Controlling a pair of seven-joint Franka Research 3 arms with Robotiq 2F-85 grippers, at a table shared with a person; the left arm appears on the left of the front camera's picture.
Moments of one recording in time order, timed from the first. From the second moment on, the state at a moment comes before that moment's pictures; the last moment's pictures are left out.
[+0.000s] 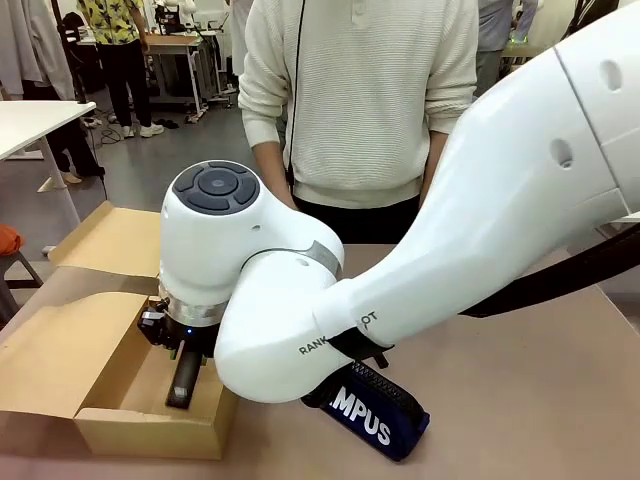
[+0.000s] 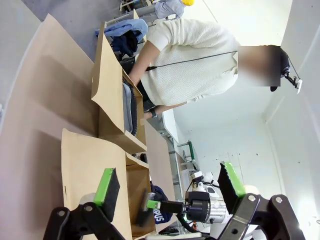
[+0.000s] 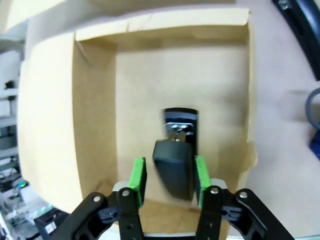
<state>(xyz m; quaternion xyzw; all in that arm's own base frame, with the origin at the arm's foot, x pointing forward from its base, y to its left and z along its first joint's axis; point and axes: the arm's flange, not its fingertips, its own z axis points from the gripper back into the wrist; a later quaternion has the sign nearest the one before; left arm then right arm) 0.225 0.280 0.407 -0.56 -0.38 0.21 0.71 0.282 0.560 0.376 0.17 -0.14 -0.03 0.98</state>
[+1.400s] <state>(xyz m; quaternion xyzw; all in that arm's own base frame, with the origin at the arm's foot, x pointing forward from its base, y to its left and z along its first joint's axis) 0.225 0.280 0.407 -0.56 -0.38 0.21 0.71 0.260 0.387 0.458 0.23 -0.19 -0.05 0.95</state>
